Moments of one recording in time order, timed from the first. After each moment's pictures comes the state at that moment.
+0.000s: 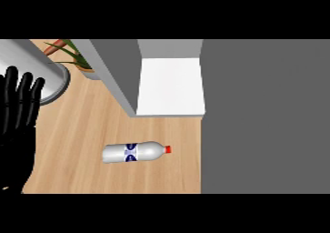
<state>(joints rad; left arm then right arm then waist) -0.03 0.07 0.01 -2.10 0.01 0.00 -0.03 0.00 -0.12 -0.02 -2.10 -0.02 -0.01 0.03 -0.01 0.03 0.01</state>
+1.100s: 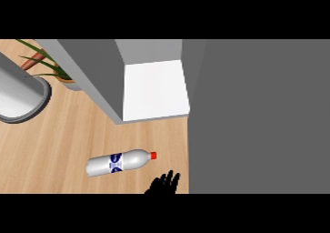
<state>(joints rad) 0.05 0.04 -0.89 -1.48 -0.76 -0.12 0.76 0.13 -0.11 0.14 -2.23 -0.21 0.11 0.18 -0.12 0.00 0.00</state>
